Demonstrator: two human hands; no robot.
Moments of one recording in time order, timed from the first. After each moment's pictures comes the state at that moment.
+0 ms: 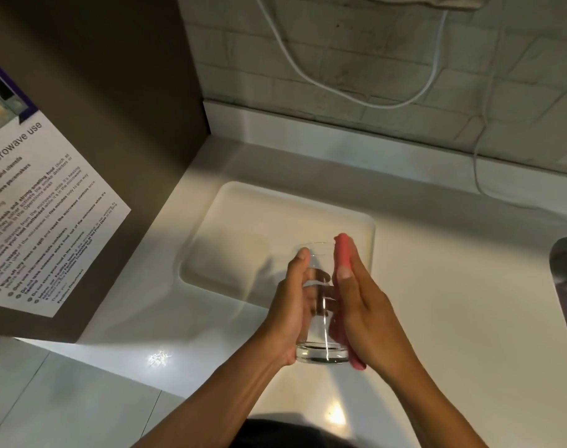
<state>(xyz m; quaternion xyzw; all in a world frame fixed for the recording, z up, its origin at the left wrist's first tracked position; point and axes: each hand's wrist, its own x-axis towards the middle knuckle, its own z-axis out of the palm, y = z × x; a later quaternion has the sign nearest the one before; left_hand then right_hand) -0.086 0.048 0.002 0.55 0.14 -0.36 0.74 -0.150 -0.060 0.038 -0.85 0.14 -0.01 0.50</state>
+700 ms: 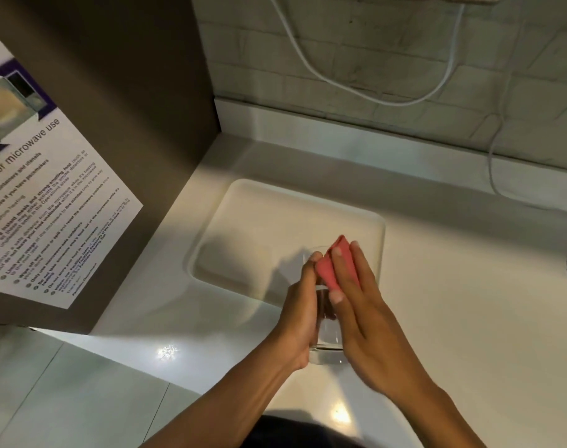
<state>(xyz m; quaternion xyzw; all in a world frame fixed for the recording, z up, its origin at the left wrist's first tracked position) -0.094 0.044 -0.014 0.56 0.12 -0.35 0.74 -0.163 -0.059 0.029 -0.89 0.05 0.02 0.45</state>
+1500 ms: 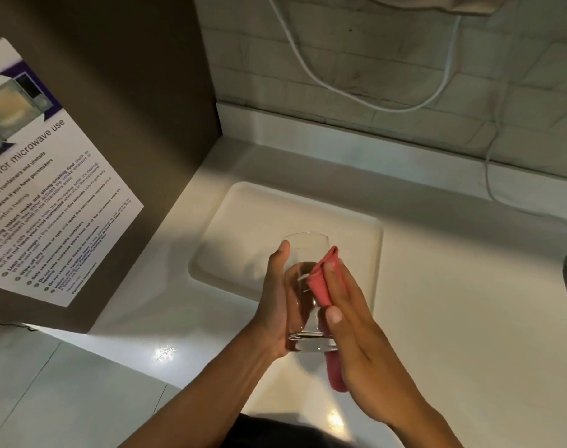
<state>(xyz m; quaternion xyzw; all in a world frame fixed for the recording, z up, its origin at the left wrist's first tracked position) -0.071 0.072 -0.006 0.48 0.14 -0.37 0.78 -0.179 -0.048 0.023 -0.84 0.05 0.04 0.53</state>
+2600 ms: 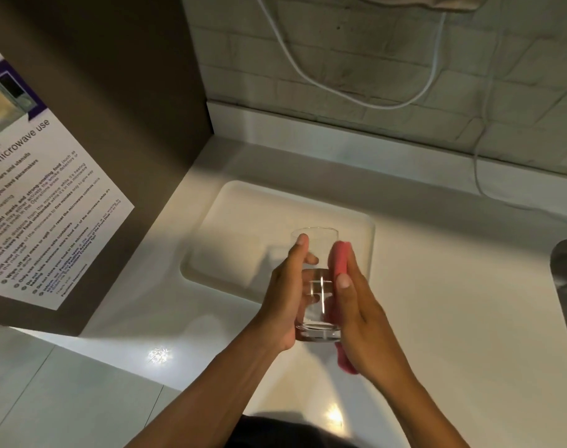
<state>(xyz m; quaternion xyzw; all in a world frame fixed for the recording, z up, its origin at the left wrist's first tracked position) -0.078 0.047 0.013 0.61 0.14 -0.33 0.71 -0.163 -0.058 0.023 -0.83 0.14 -0.02 0.54</state>
